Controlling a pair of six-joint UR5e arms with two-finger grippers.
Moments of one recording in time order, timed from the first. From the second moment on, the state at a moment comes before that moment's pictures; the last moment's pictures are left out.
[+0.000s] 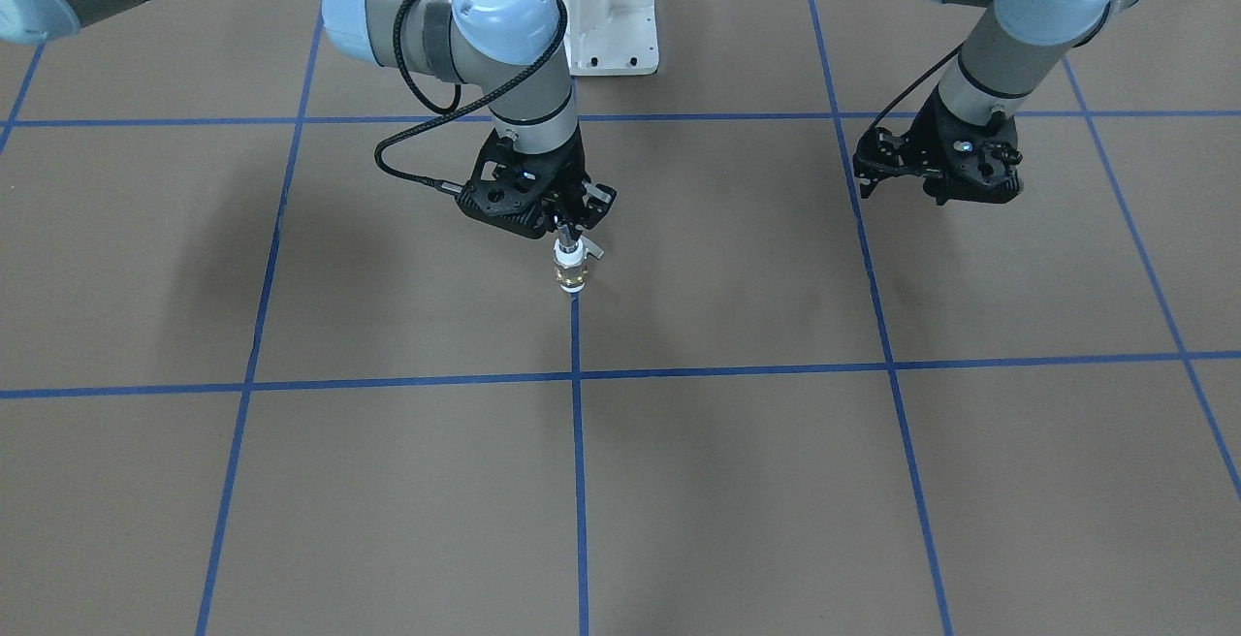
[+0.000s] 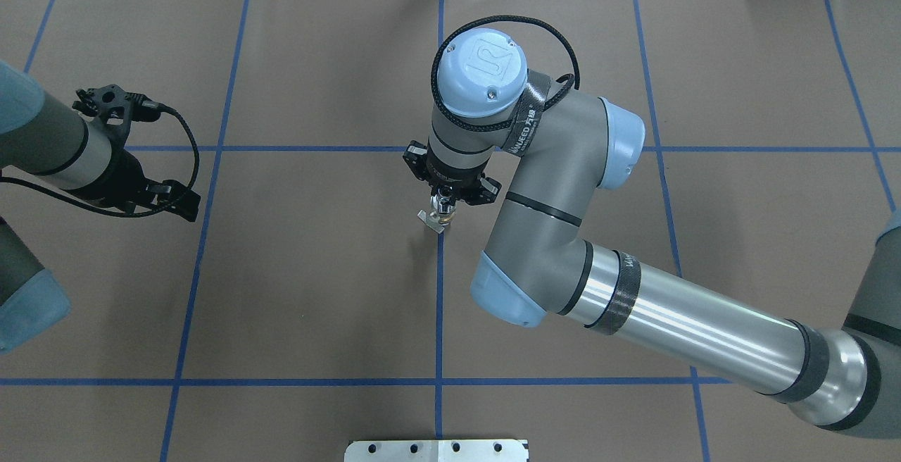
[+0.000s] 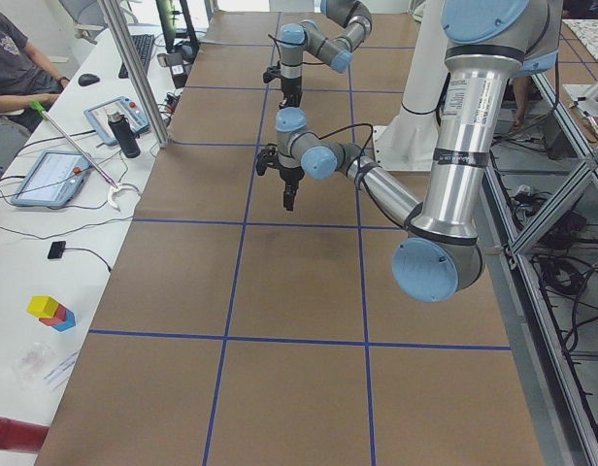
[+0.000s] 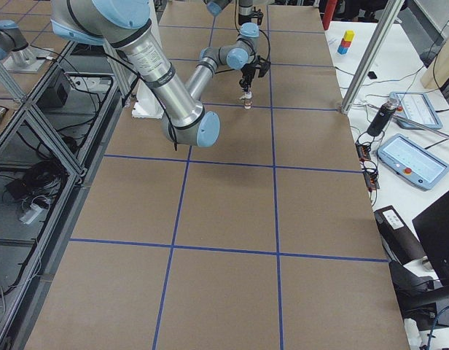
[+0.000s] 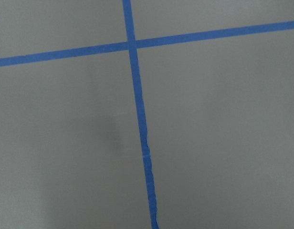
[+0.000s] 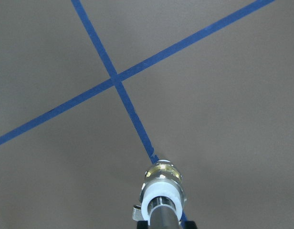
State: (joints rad) left arm -0.81 -1.72 -1.98 -1.65 -2.10 -0.82; right arm 0.56 -0.73 1.58 -1.60 1.95 1.66
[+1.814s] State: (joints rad) left arm -0.81 -1.72 -1.98 -1.65 -2.10 -0.82; right arm 0.57 -0.73 1.57 -1.60 1.96 1.66
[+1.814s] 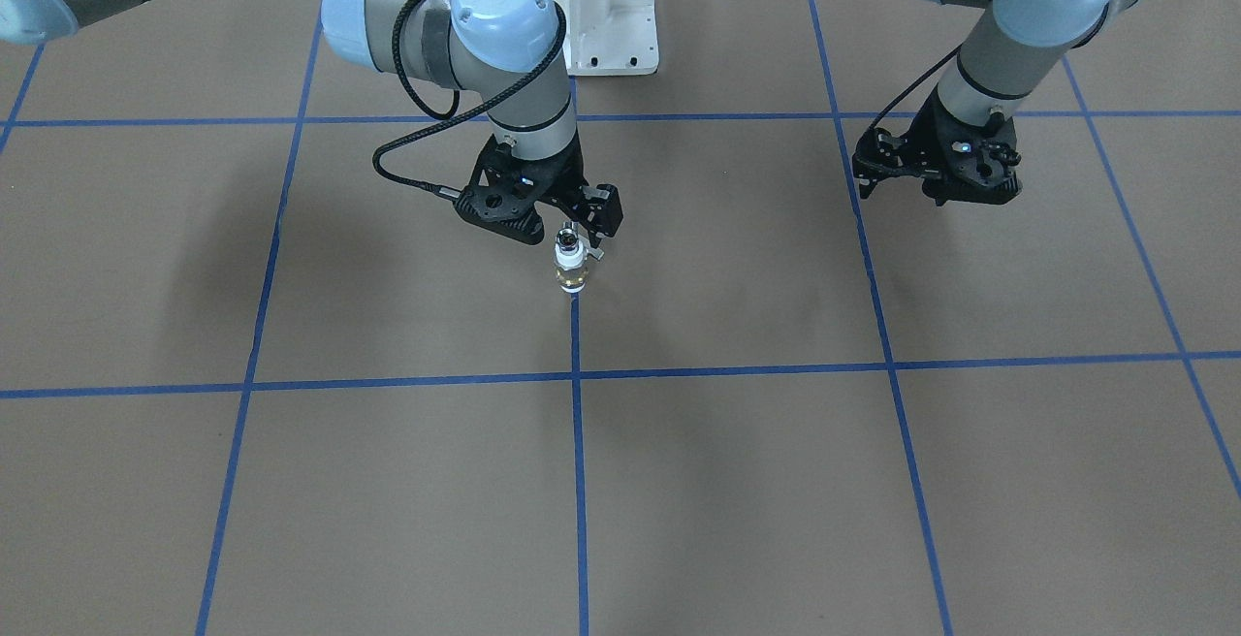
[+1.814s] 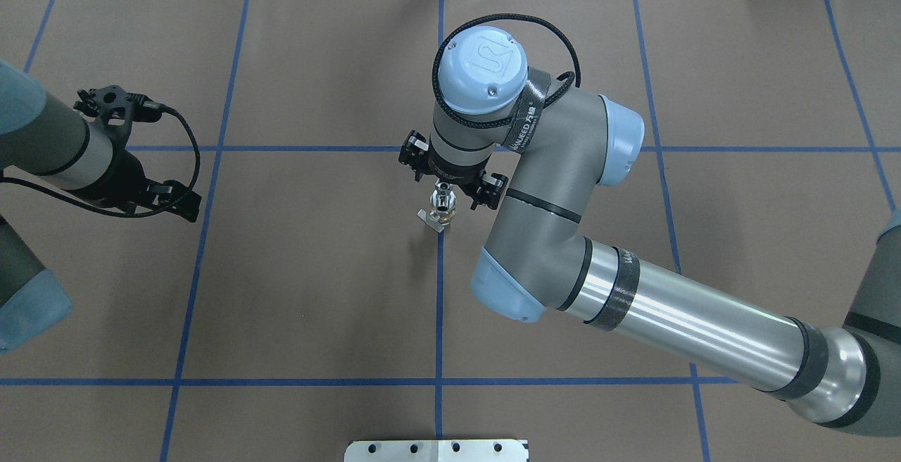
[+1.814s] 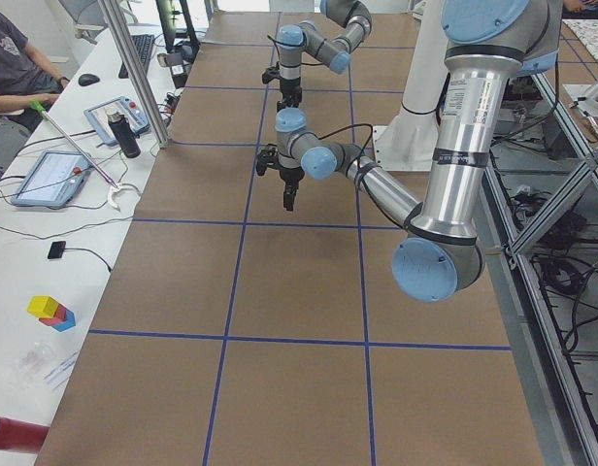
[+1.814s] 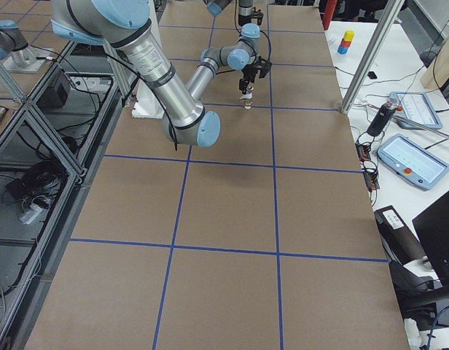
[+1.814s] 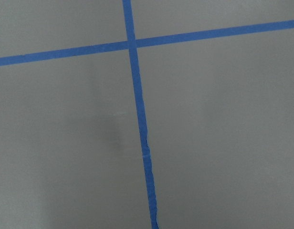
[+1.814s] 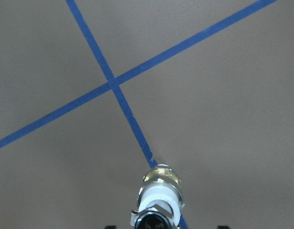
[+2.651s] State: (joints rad) left arm -0.86 -1.71 -1.99 -1.64 -2.14 -0.79; right arm 0.68 -1.10 1.92 -1.60 2.05 1.46
